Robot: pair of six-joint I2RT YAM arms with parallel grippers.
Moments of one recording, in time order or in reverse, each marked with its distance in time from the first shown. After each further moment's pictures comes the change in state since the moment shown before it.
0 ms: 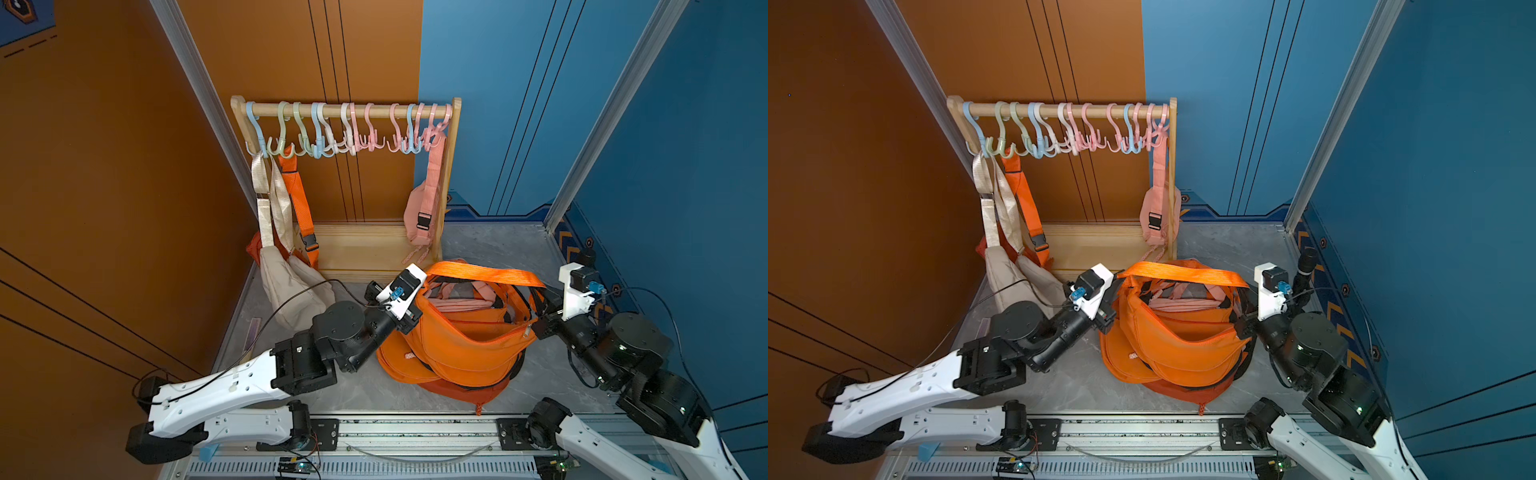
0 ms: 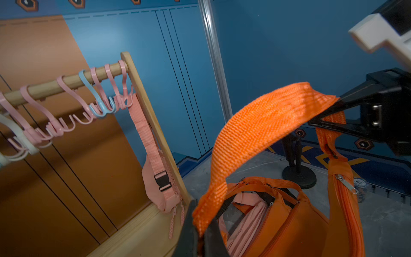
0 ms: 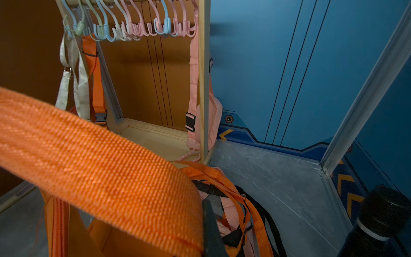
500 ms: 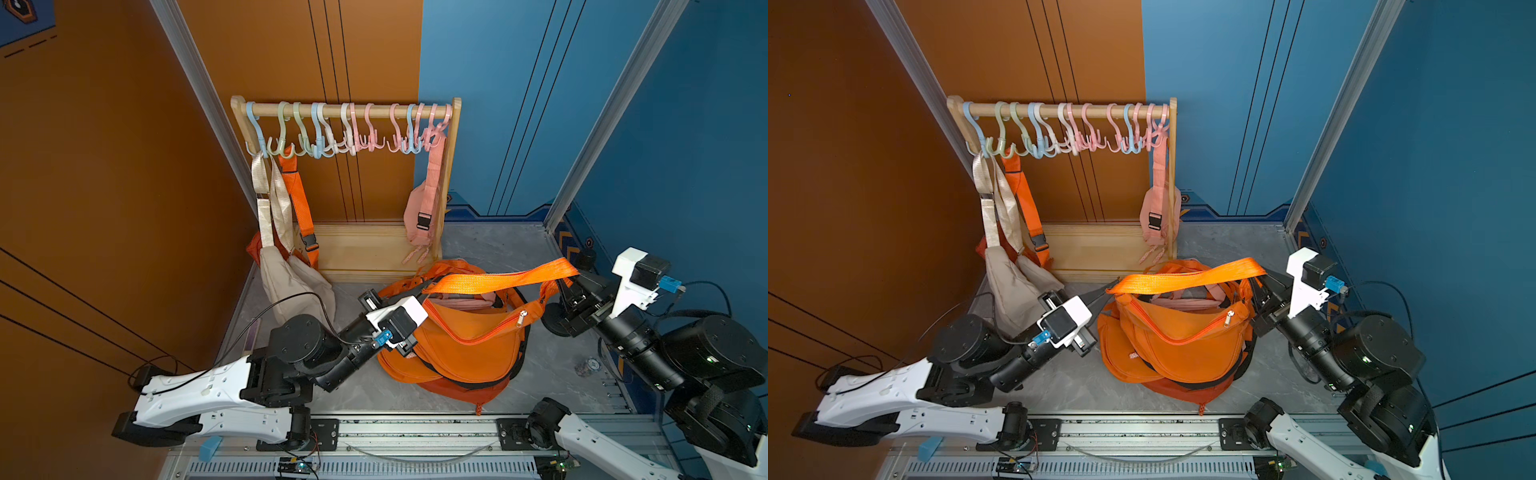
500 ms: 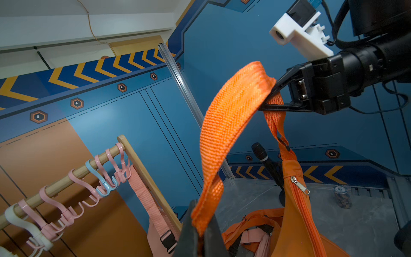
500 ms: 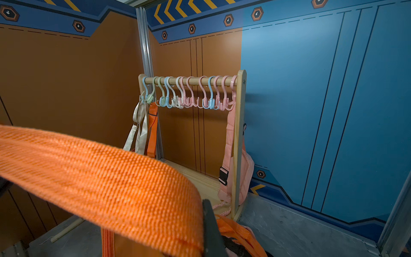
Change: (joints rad) left arm -0.290 -0.062 0.115 0.082 -0.017 0.423; right arm 0.000 0.028 0.306 0.027 -0.242 -0.052
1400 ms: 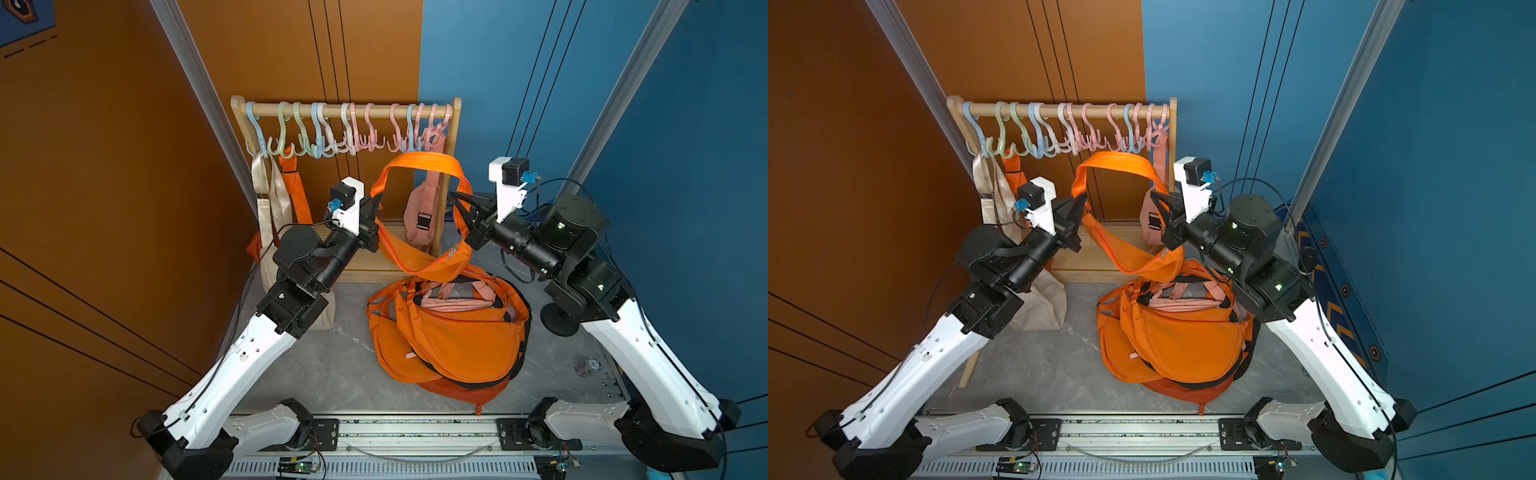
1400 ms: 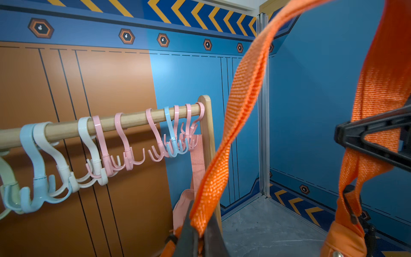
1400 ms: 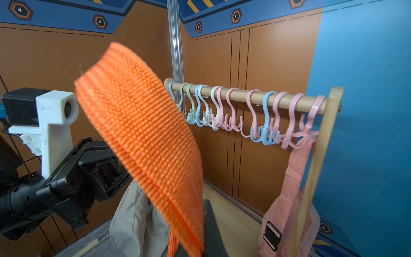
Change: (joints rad) left arm 0.842 0.159 0.101 0.078 0.491 -0.524; right arm -0.007 0.619 0.338 0.266 -0.206 0.011
